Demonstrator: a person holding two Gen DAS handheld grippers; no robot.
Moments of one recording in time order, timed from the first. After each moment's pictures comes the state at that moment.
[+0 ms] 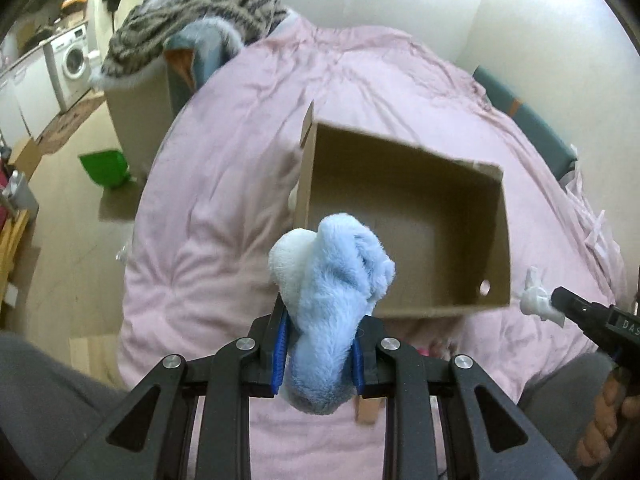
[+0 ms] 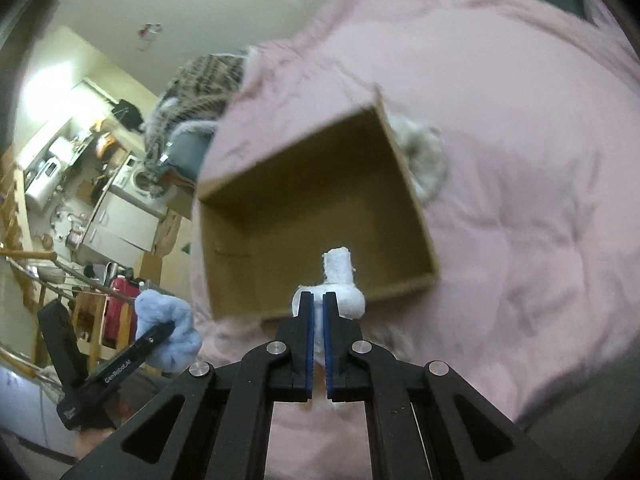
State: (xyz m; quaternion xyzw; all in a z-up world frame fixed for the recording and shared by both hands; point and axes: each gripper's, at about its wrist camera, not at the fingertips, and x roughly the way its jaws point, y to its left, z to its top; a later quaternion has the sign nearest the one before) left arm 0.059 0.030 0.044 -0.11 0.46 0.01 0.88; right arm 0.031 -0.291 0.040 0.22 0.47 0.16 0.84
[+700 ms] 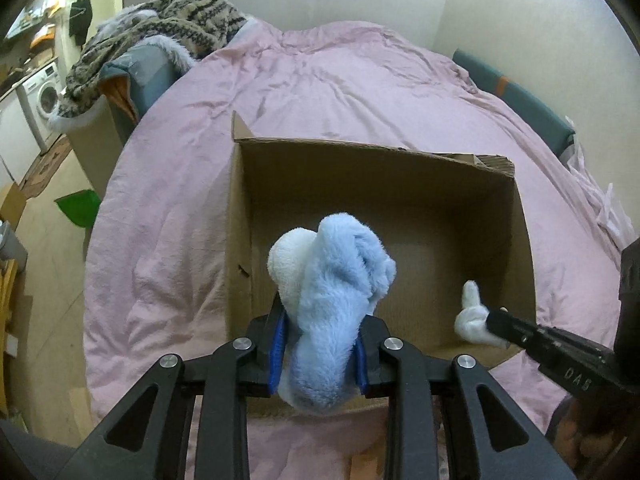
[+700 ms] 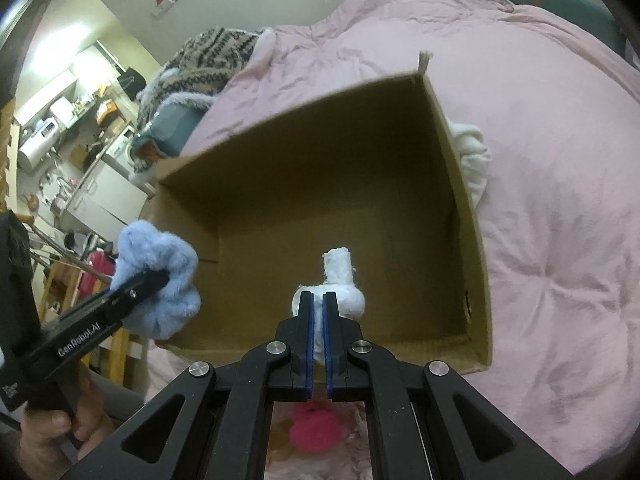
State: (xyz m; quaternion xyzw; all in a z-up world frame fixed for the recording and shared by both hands) left arm 0.138 -0.015 -0.002 -0.05 0.45 -0.02 0.89; right arm 0.090 -0.249 -0.031 0.15 0.48 0.18 0.85
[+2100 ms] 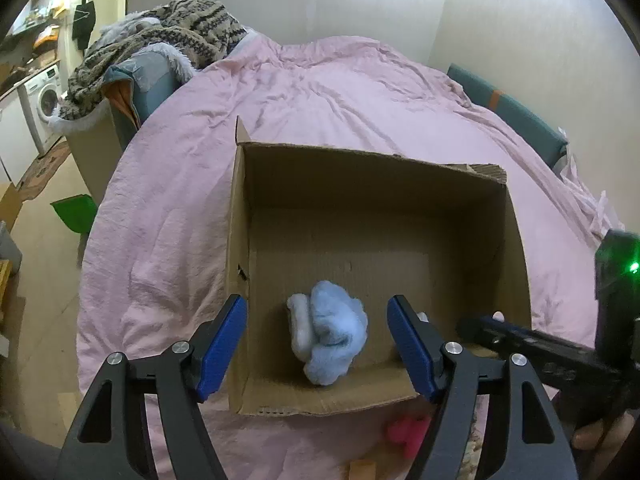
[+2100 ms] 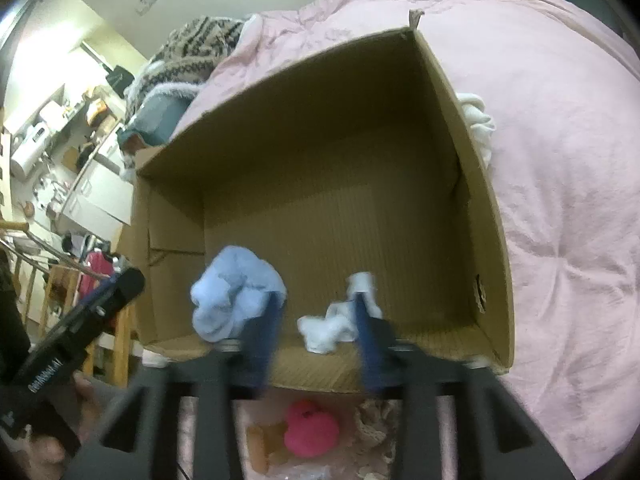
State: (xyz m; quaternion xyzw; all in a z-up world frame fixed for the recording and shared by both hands) left arm 0.125 -0.012 -0.001 -0.07 0.42 -0.03 0.90; right arm 0.101 -0.249 -0.050 0.17 0.50 0.17 0.83
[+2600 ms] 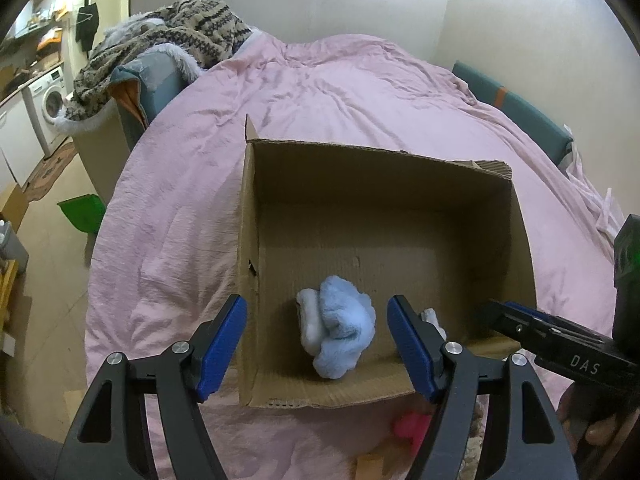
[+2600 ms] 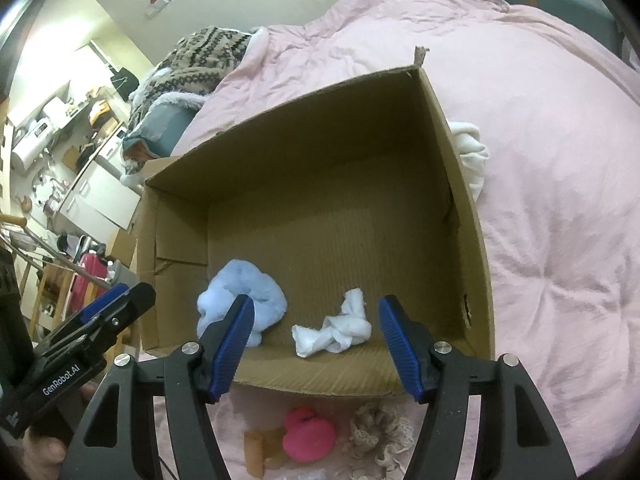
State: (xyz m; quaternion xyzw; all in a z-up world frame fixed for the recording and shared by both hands) left arm 0.120 -0.008 -0.001 -0.06 0.42 -0.02 0.90; right arm 0.094 -0.249 -0.032 0.15 0.47 0.16 0.85
